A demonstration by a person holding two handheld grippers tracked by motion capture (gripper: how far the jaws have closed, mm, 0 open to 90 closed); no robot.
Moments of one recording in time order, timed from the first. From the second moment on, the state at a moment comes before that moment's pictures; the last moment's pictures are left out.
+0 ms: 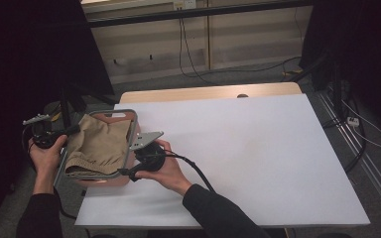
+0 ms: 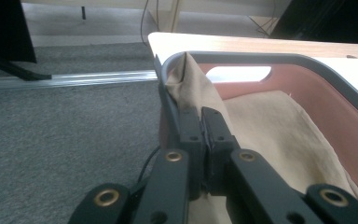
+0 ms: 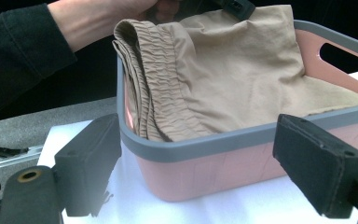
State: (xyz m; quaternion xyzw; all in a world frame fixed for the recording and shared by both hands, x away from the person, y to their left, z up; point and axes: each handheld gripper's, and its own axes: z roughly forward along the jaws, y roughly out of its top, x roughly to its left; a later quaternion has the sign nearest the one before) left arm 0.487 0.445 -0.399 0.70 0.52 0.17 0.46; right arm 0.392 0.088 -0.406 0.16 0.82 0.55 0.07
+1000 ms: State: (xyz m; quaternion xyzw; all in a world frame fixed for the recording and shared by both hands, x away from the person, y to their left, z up) left arm 0.481 0.427 -0.408 0.75 0.48 0.16 0.42; right arm 0.392 0.077 -0.417 0.18 0.81 0.55 0.07
